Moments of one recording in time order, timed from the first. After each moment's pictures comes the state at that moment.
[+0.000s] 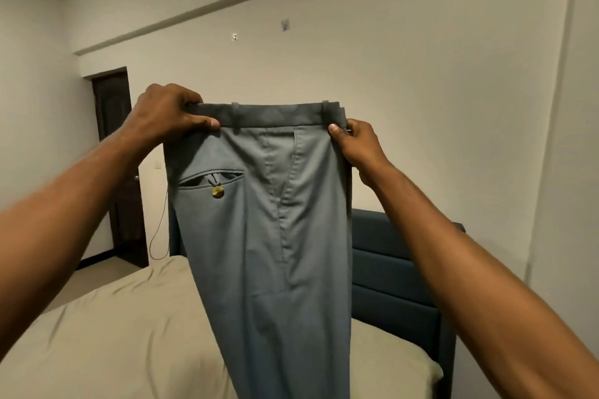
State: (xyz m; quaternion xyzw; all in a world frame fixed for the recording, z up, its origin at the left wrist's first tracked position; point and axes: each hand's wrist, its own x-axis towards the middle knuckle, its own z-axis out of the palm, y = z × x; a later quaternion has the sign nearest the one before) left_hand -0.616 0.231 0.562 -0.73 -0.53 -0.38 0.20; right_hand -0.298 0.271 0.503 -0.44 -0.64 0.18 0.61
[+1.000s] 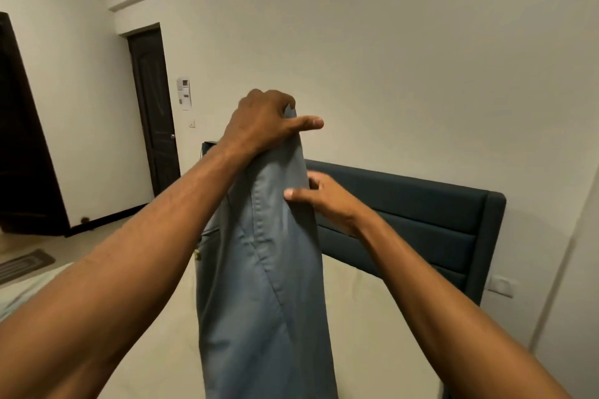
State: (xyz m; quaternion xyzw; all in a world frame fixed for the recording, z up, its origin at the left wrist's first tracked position) left_hand -0.559 0.213 0.478 -0.75 -0.50 -0.40 0.16; right_hand -0.399 0.218 0.370 -0.33 -0.75 0.44 0.38
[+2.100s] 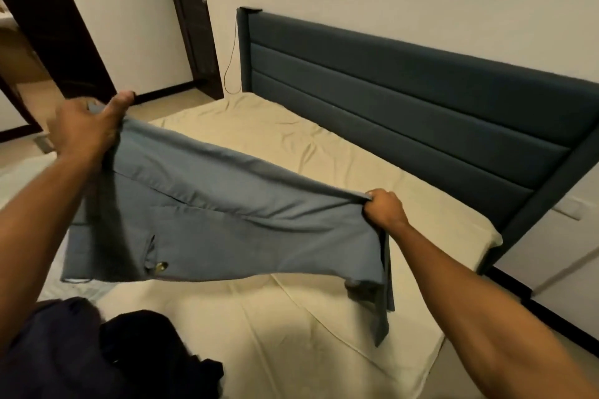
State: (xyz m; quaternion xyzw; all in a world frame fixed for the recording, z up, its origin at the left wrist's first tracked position) left_hand -0.862 0.195 0.213 -0.33 -0.80 -0.51 -0.03; right_hand -0.381 0.323 0.053 -0.66 -0.71 0.20 0.15
